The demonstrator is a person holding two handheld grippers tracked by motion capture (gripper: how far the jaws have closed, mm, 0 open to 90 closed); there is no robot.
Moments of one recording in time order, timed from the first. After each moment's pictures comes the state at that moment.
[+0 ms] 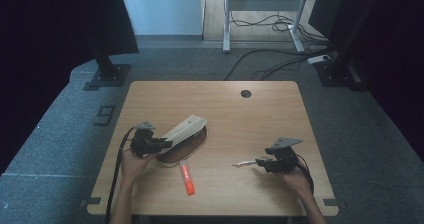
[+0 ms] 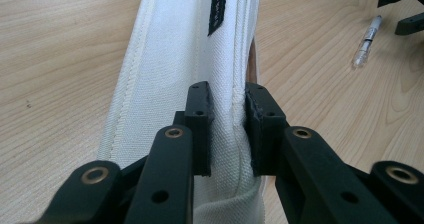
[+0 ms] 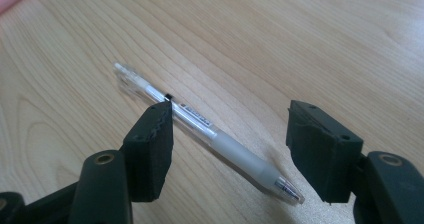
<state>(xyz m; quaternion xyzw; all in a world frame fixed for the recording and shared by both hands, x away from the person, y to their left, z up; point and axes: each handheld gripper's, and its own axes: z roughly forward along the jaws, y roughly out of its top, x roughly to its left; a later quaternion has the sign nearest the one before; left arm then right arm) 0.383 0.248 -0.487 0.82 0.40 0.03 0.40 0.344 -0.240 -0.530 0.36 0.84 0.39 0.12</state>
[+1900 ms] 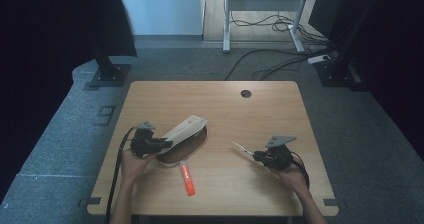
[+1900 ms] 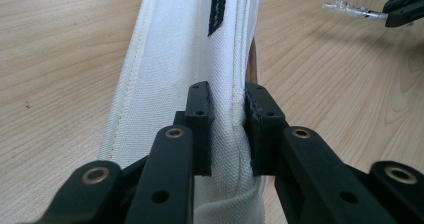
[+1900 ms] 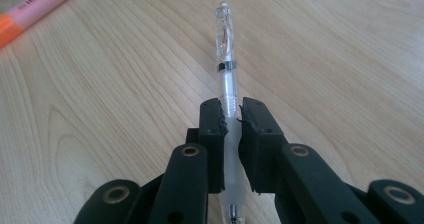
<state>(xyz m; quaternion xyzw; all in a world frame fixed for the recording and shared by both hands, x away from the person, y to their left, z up) 0.383 0.248 -0.486 0.82 0.40 0.03 0.40 0.349 -0.224 -0.522 0.32 0.85 0.40 0.10</state>
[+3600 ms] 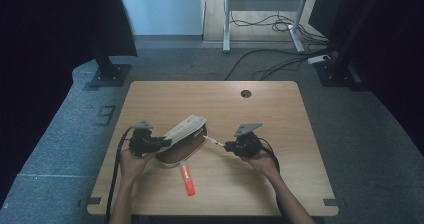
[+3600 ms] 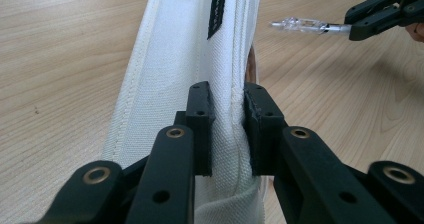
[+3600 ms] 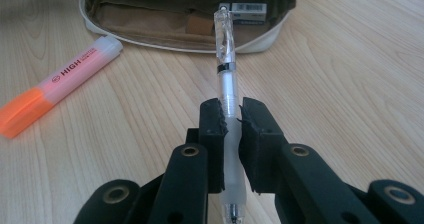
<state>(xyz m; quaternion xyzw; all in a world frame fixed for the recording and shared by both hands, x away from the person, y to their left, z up) 0.382 0.251 -0.483 0.81 0.40 0.04 0.42 0.387 -0.131 -0.505 0.26 0.87 0.42 0.08</state>
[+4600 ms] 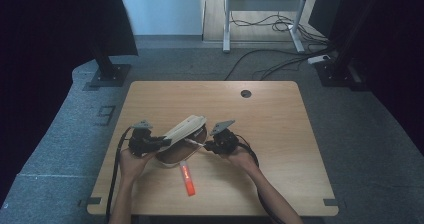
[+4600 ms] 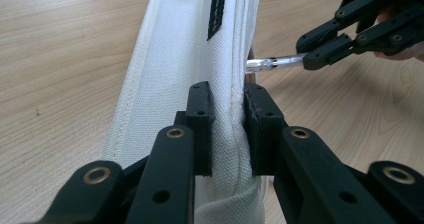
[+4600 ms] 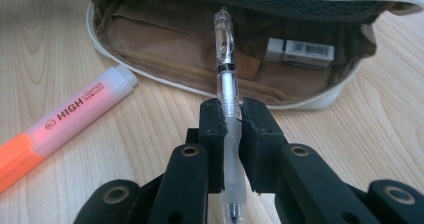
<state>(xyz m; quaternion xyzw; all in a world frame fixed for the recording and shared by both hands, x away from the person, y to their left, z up) 0.382 0.252 -0.482 0.81 0.40 0.04 0.42 0.405 -0.061 -0.513 0.22 0.89 0.40 0.06</state>
